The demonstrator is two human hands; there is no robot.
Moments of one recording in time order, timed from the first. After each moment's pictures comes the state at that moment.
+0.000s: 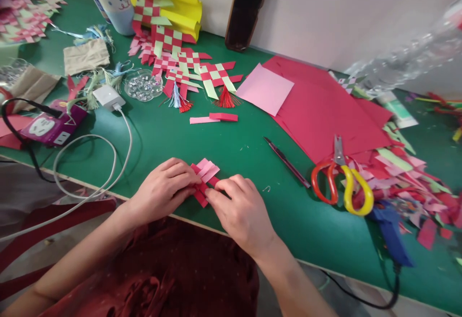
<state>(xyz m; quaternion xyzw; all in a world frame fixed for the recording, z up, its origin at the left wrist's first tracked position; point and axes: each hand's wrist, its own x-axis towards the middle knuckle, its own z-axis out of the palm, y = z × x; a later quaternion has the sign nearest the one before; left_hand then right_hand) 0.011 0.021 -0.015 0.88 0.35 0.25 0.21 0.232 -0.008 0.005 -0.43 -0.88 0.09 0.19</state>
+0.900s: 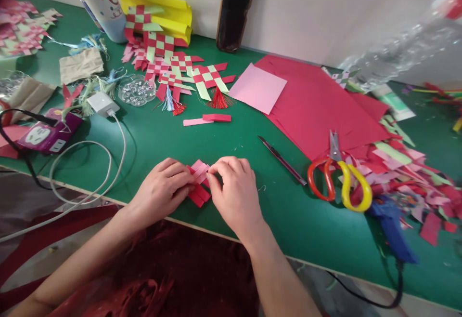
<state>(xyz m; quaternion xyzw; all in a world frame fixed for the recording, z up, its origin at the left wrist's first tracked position) 0.025 0.022 -0.011 0.87 0.41 0.19 0.18 0.220 0.014 -0.002 -0.59 -0.76 0.14 0.23</state>
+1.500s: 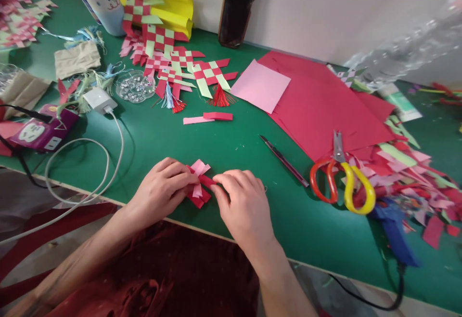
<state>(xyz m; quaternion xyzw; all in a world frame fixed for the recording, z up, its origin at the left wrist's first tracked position) 0.023 0.021 -0.015 0.87 0.40 0.22 0.21 0.232 -0.006 0.000 -0.56 -0.78 0.11 0.25</state>
